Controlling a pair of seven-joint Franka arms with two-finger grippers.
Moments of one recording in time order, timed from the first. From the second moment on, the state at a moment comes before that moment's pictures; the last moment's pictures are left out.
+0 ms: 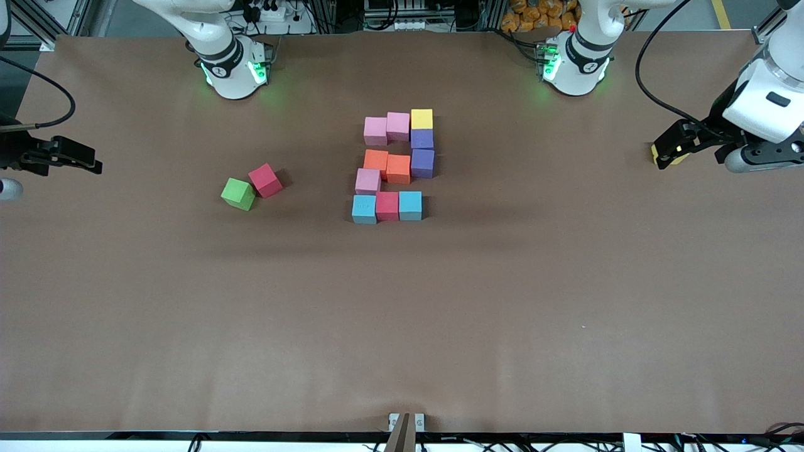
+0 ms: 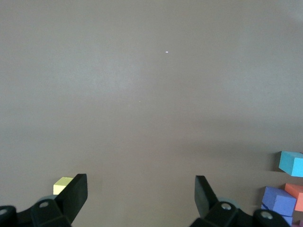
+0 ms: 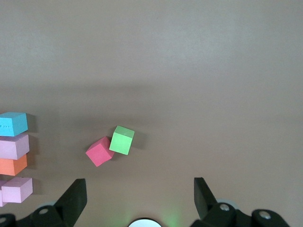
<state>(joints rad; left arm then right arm) -0.20 -0.03 0.03 -1.59 0.05 1.60 -0.23 -0.10 0.09 0.04 -1.48 0.01 1.42 -0.07</state>
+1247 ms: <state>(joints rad) -0.21 -0.03 0.04 -1.58 0.03 1.57 -0.12 -0.08 0.09 0.05 -1.48 0.01 1.42 0.00</state>
